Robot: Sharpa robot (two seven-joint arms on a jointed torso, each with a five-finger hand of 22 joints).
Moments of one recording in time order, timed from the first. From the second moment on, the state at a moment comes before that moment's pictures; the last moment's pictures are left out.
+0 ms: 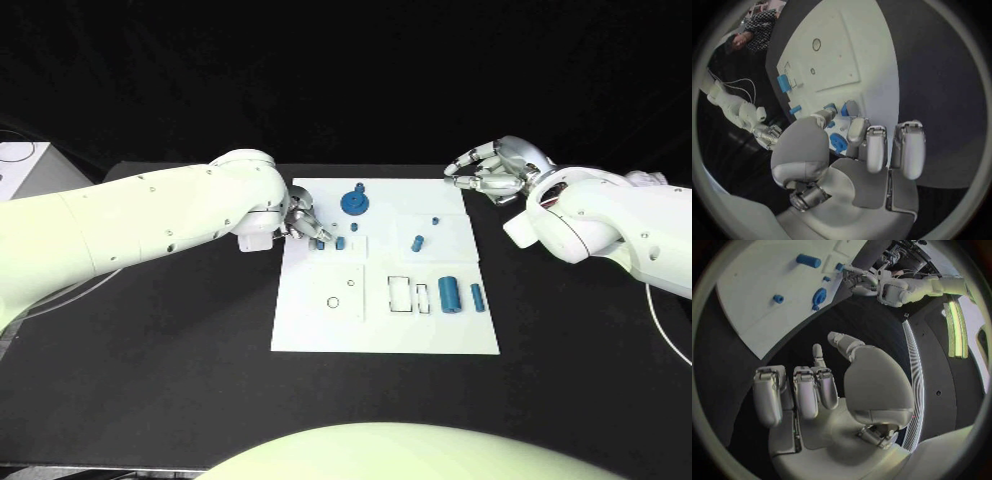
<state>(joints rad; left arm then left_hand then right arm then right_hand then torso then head) 1.38 -0.57 -0.18 1.24 -1.00 0.24 -0.57 0.94 -0.17 0.40 0.26 0.16 0.95 0.03 0.65 0.82 1.35 -0.03 1.30 1.12 1.46 -0.08 1.56 1.31 0.03 1.47 0.03 1.52 1.31 1.36 -0.85 -0.20 1.39 -0.66 -0.41 0.08 1.16 -0.20 0.51 0.04 0.32 0.90 0.15 0.26 0.48 1.46 0.06 1.57 1.31 1.46 -0.01 1.57 1.31 0.01 1.46 0.10 1.52 1.31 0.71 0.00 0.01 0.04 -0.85</state>
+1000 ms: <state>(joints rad) 1.35 -0.64 -0.12 1.32 -0.91 -0.10 -0.15 1.43 -0.23 0.47 0.20 0.17 0.63 0.18 0.48 0.63 0.75 0.11 0.78 0.51 1.04 0.05 0.99 0.89 0.17 0.95 0.14 0.79 0.77 1.35 -0.85 -0.20 1.37 -0.66 -0.41 0.08 1.16 -0.20 0.51 0.04 0.32 0.90 0.15 0.26 0.48 1.46 0.06 1.57 1.31 1.46 -0.01 1.57 1.31 0.01 1.46 0.10 1.52 1.31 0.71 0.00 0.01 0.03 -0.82</state>
